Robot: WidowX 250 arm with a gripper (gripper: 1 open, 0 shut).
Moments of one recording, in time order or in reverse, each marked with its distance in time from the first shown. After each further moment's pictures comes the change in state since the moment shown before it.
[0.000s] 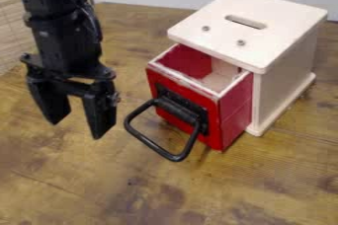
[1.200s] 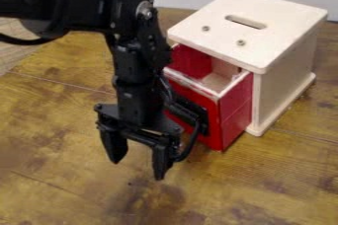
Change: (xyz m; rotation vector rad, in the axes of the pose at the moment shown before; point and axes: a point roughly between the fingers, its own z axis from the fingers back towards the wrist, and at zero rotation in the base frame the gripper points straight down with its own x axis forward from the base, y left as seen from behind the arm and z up) arm 0.029 -0.040 -0.076 0.040 0.063 0.020
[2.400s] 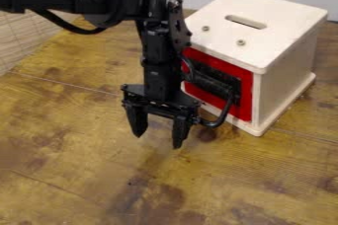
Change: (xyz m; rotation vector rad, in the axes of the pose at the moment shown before) arm 0.060 0.008 -0.005 0.002 -0.012 0.056
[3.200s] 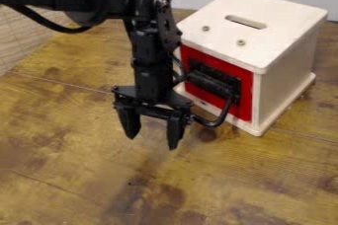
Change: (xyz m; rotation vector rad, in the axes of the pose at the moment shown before) arm -0.007 0.005 0.009 -0.015 -0.026 0.037
